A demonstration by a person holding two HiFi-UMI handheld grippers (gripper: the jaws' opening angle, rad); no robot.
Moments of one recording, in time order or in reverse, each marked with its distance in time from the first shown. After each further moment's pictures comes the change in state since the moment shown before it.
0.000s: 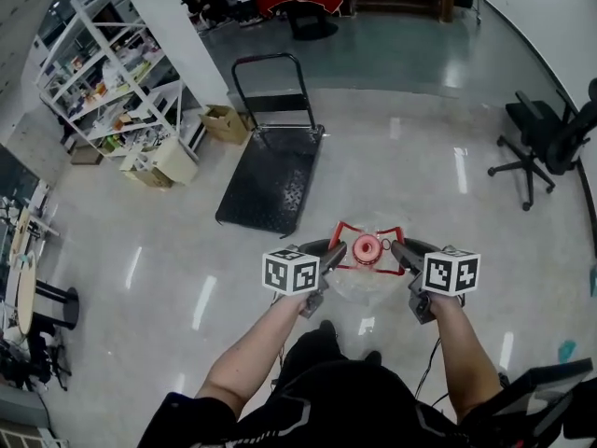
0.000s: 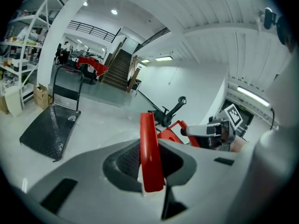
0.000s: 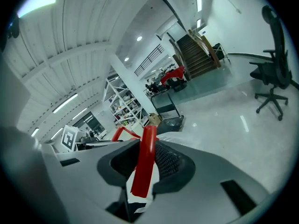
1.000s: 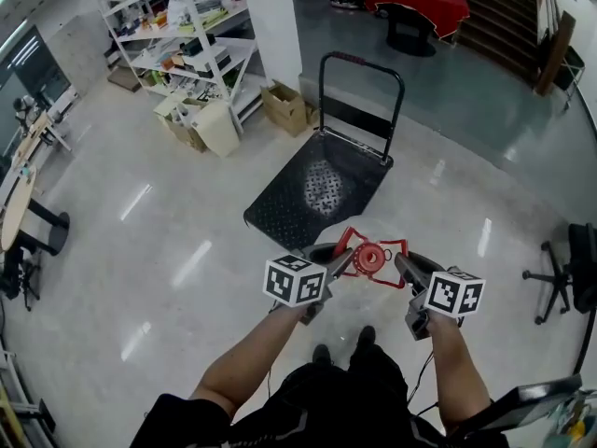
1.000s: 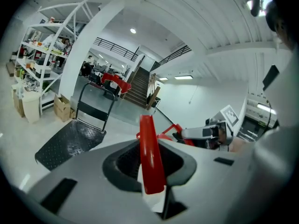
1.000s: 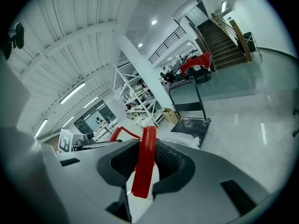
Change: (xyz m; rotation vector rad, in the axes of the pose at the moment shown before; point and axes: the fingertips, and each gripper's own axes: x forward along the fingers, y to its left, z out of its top) left arm -0.056 0.316 0.170 -0.101 -0.199 0.170; right arm 0.354 0.089 0.159 -0.125 0.142 0.167
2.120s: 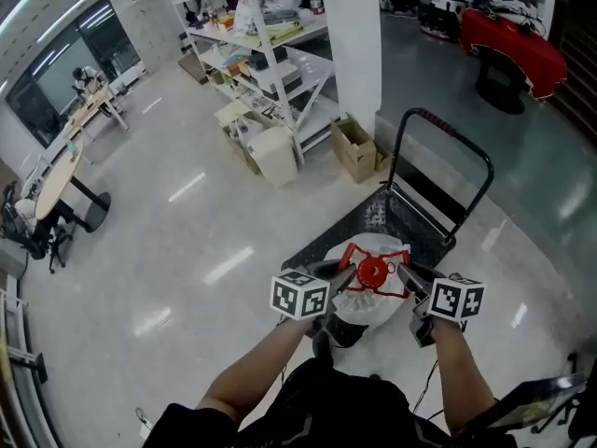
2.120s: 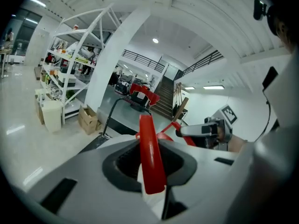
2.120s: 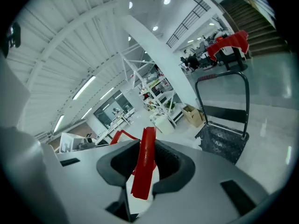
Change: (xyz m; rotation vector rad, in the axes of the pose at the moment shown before) left arm 0.069 0.322 0.185 -0.123 -0.108 0.275; right arm 0.362 -0.029 0.207 -0.081 0.177 0.262
